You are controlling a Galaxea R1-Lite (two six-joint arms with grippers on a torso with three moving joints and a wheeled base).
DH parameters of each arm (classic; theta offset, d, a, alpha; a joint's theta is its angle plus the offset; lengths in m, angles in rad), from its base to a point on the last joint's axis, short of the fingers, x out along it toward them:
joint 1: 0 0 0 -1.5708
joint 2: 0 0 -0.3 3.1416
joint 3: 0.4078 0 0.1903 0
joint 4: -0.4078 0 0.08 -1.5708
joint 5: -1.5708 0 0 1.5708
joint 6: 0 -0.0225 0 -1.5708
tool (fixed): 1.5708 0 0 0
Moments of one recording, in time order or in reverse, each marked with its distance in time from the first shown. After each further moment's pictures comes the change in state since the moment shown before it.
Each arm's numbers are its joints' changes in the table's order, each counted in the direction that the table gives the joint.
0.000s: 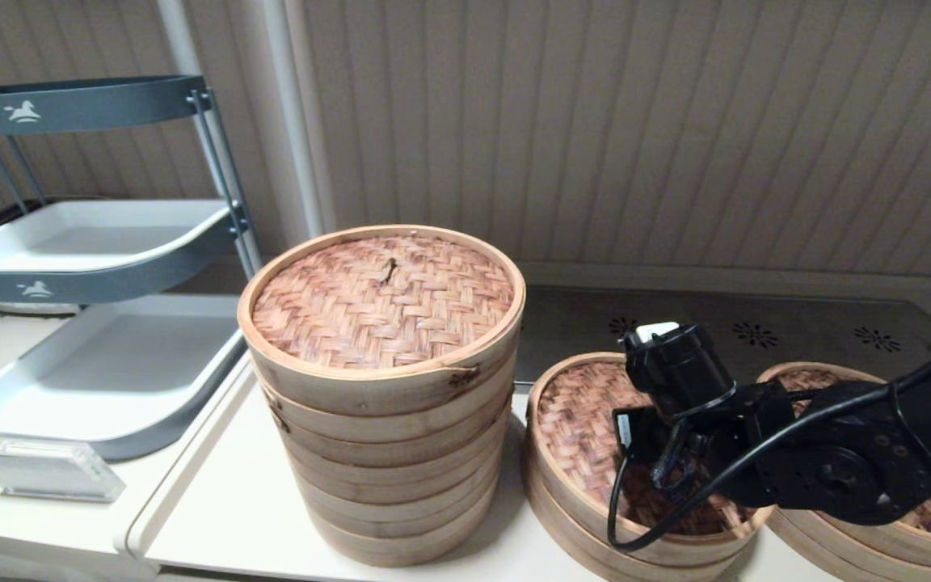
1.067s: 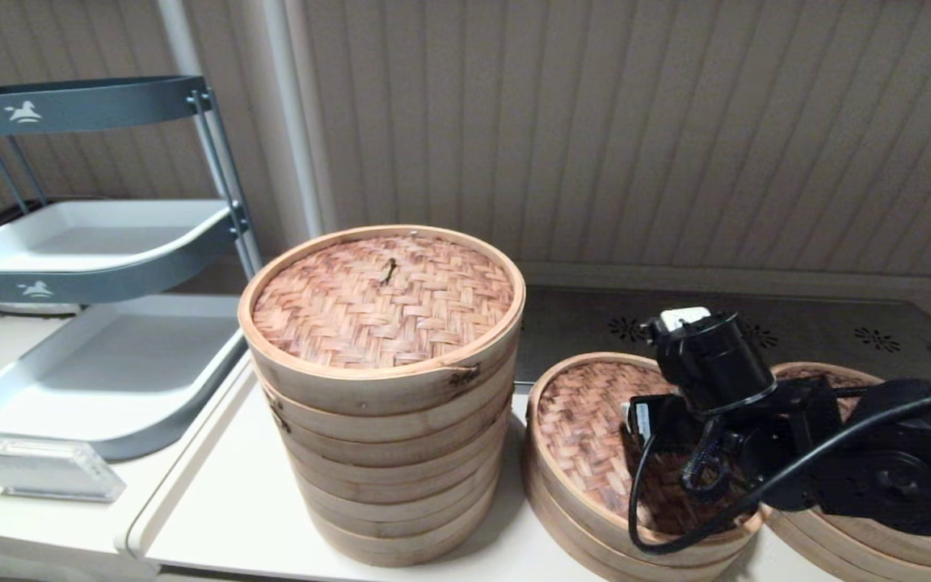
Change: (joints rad) left arm 0.000 0.000 0.000 0.000 0.000 0.000; right arm -0.004 -0.094 -0.025 -0.002 -0.024 0.007
